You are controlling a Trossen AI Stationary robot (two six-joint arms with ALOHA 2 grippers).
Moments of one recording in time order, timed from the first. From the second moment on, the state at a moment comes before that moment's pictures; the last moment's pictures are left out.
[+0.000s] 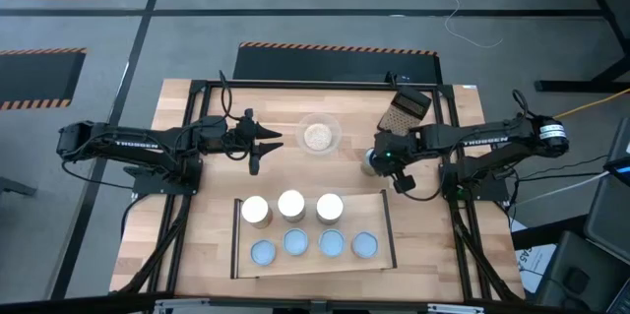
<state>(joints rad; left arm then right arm) 0.13 0.89 0.46 0.26 -0.08 -0.08 -0.03 1.28 0.85 -0.78 0.06 -0.45</state>
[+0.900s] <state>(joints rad) 0.13 0.89 0.46 0.25 -0.08 -0.07 -0.01 1.28 1.51 -1.10 -0.07 -0.34</state>
